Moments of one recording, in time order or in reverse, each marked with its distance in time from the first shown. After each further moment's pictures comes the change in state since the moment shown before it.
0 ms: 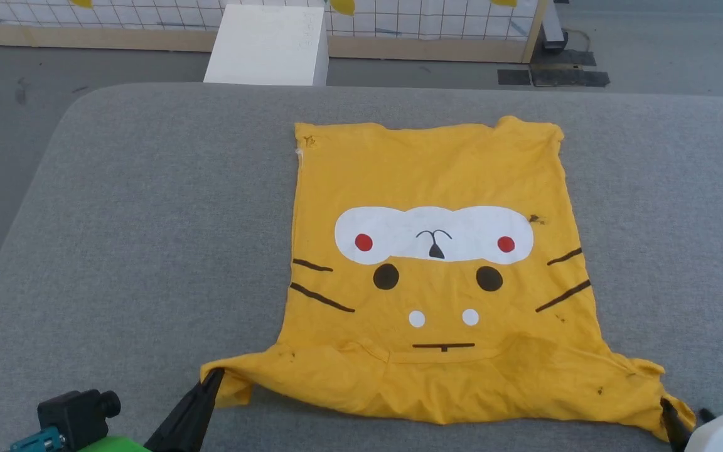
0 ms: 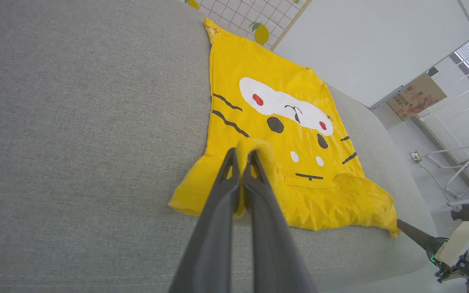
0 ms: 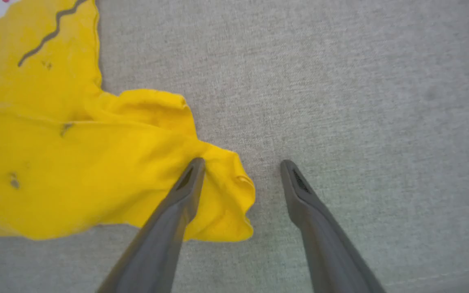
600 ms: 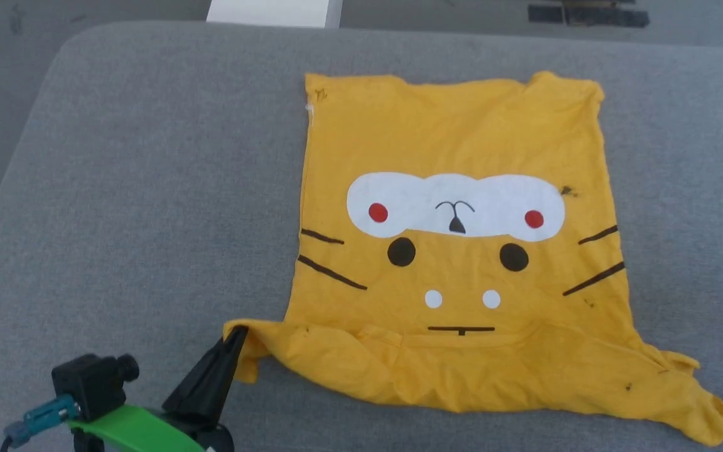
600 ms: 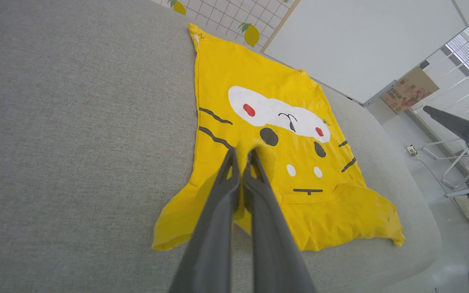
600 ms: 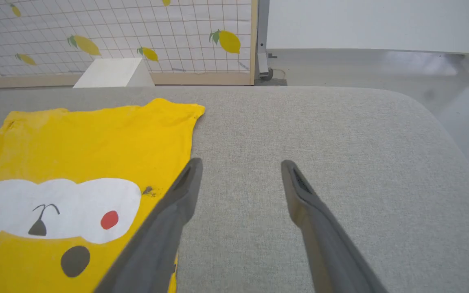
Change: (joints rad) left arm -0.094 -0.010 -0.045 -0.037 0.047 -0.024 -0.019; right arm -0.371 -0.126 -0.020 -0.323 0.000 0.000 0.229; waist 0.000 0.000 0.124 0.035
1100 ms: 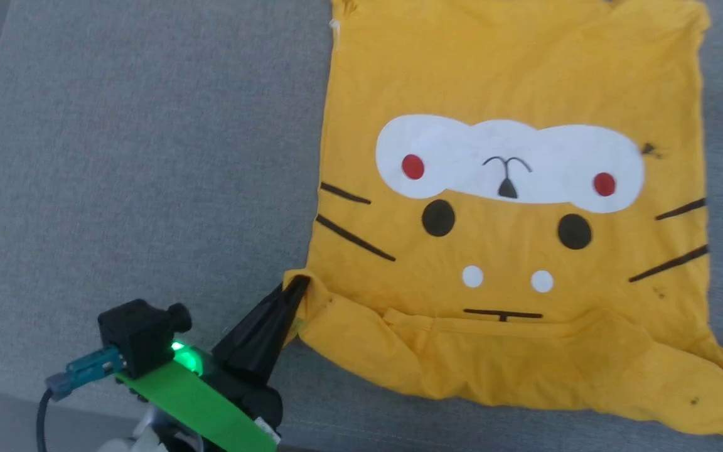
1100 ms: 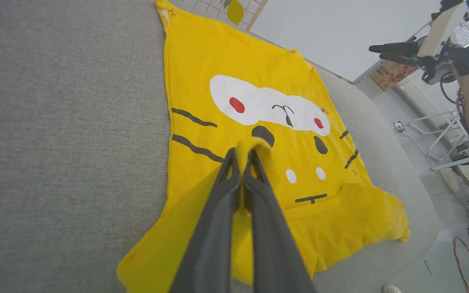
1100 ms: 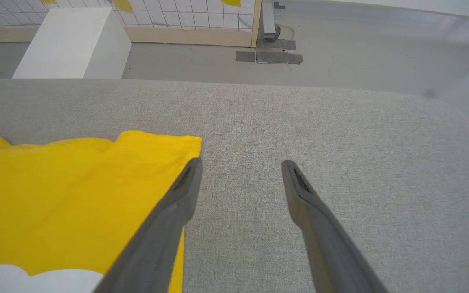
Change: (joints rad) left arm -0.182 -0.028 -0.101 -0.050 0.073 -0.054 0.034; right arm -0.590 -0.049 0.000 0.266 -0.172 0.000 0.308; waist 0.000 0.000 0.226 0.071
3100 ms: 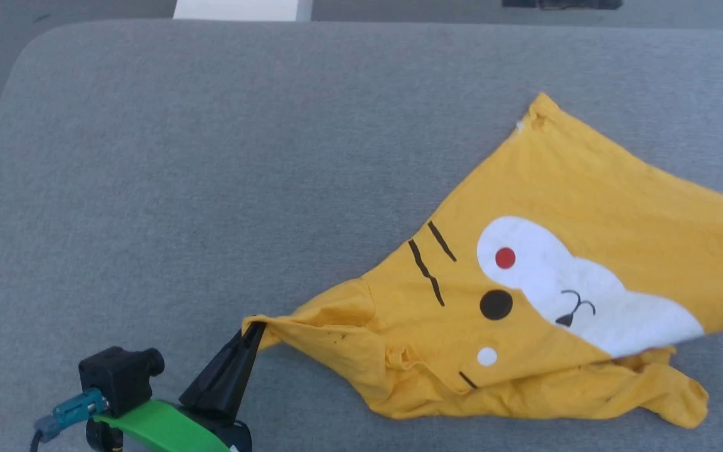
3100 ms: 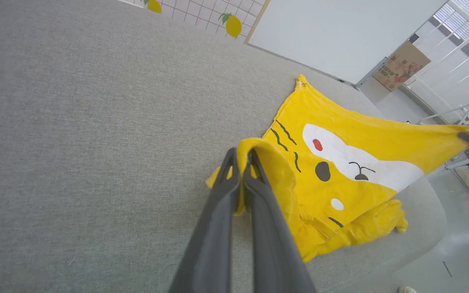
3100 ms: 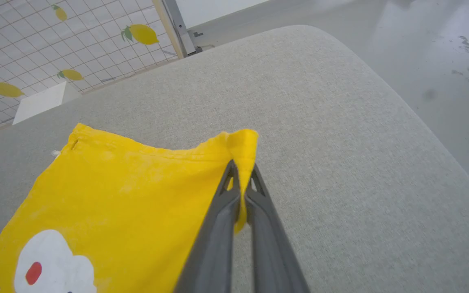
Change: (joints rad) left arm 0.125 0.041 0.025 0.058 0.008 0.087 -0.051; right arm 0.649 0.160 -0.343 -0.372 0.196 0.000 -0.134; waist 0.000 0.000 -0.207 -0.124
